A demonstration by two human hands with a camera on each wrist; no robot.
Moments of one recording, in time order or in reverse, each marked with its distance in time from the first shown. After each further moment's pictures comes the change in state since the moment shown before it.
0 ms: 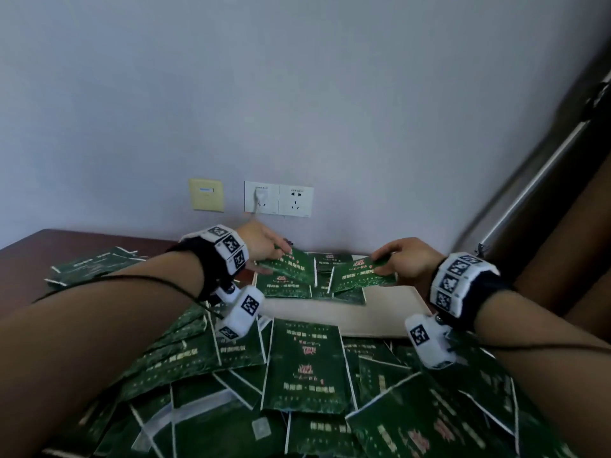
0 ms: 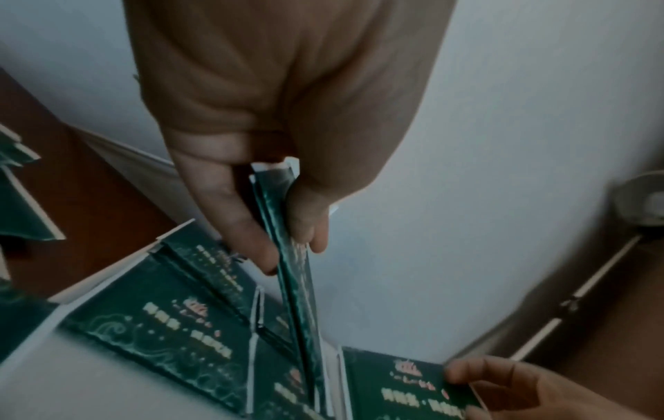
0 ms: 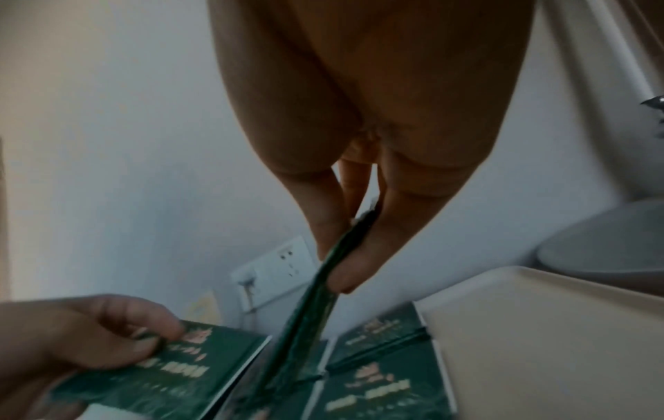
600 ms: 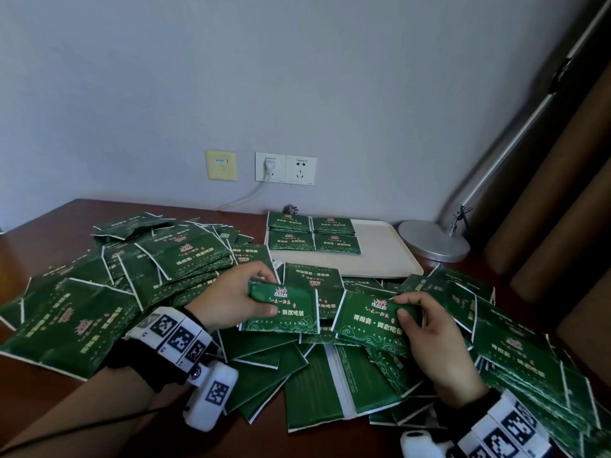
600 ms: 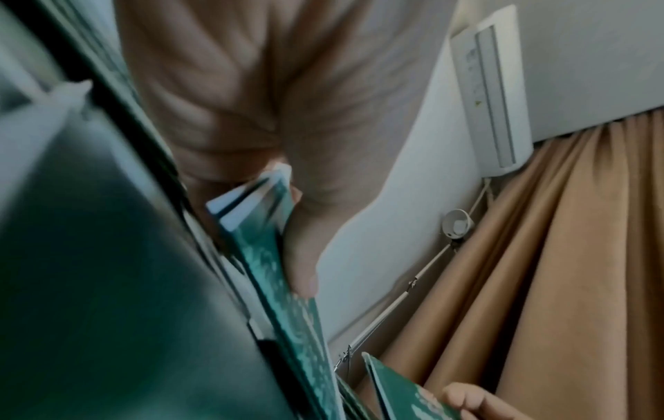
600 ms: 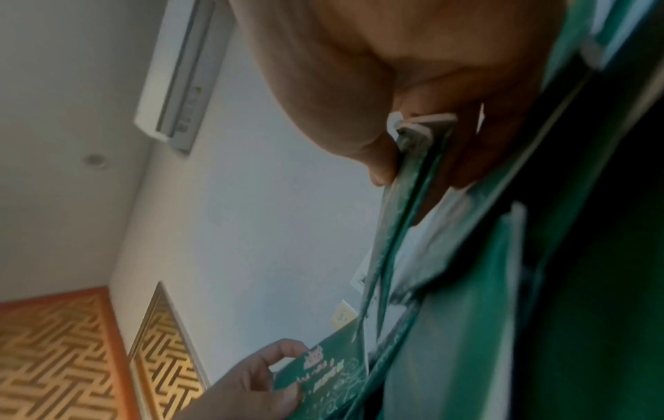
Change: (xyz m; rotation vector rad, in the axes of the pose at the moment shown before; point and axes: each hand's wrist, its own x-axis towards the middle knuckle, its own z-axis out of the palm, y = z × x) left_hand -0.168 -0.119 0.028 0.218 -0.010 0.285; right_hand -0.220 0.131 0.049 0.047 0.275 -0.345
